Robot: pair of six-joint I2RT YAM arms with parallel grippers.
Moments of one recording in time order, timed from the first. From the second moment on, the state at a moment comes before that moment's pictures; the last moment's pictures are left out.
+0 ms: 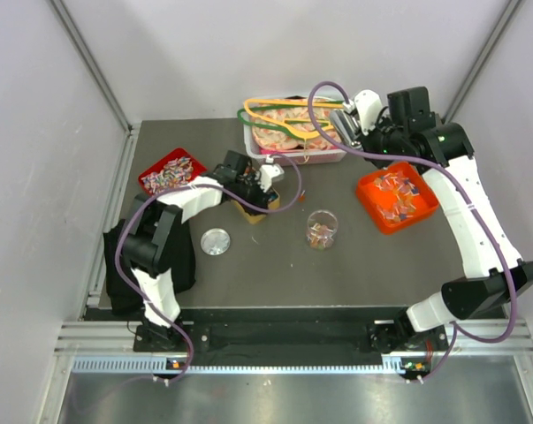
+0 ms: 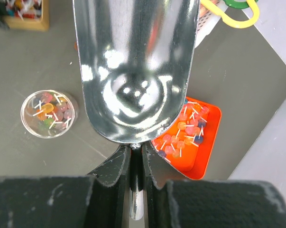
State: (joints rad) left arm -0.40 1.88 1.26 -0.33 0.54 0.44; right arm 0.34 1.47 1.81 -1.08 -0.07 -0.44
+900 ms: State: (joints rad) left arm -0.25 1.78 1.46 -0.25 0.49 0.21; right arm 0.49 1.47 1.80 -1.09 -0.03 -0.45
